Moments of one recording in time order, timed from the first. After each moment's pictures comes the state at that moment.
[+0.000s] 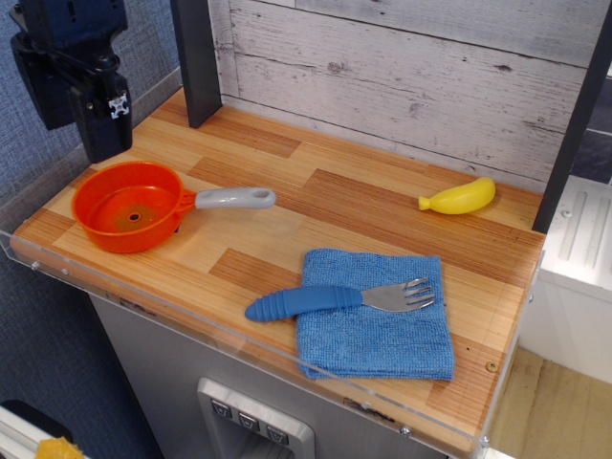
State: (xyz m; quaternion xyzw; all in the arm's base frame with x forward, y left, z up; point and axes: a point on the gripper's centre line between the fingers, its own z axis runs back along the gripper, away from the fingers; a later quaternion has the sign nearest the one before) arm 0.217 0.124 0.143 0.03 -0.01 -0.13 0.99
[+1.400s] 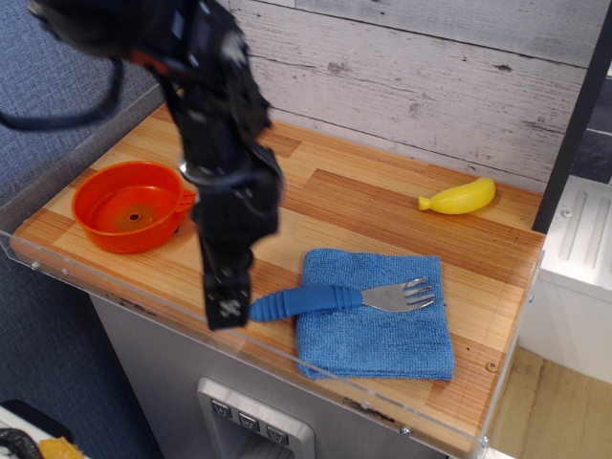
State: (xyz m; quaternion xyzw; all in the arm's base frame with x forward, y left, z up) arm 0.222 0.028 0.035 0.01 0.01 -0.43 0.90
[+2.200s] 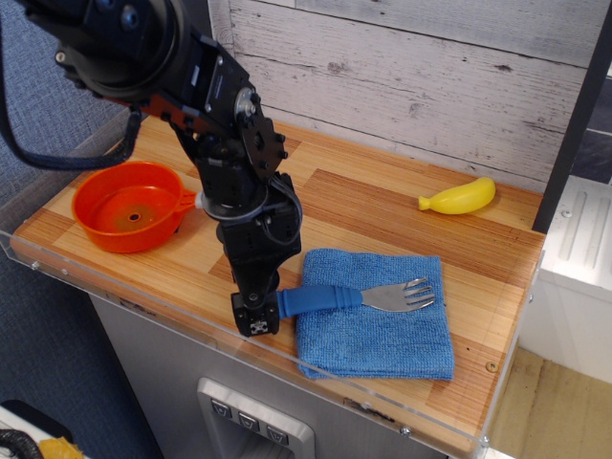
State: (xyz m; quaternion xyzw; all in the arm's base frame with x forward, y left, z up) arm 0.235 0.020 0.013 0.01 -0.05 -0.43 0.90
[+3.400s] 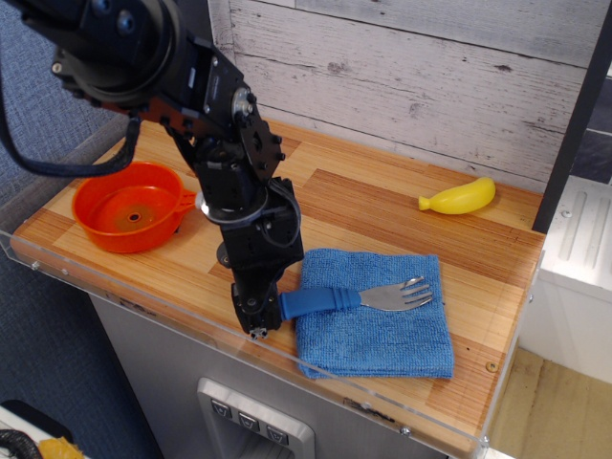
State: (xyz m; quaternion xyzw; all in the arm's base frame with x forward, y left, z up) arm 0.229 0.016 0.011 -0.01 -0.04 -0.45 0.89
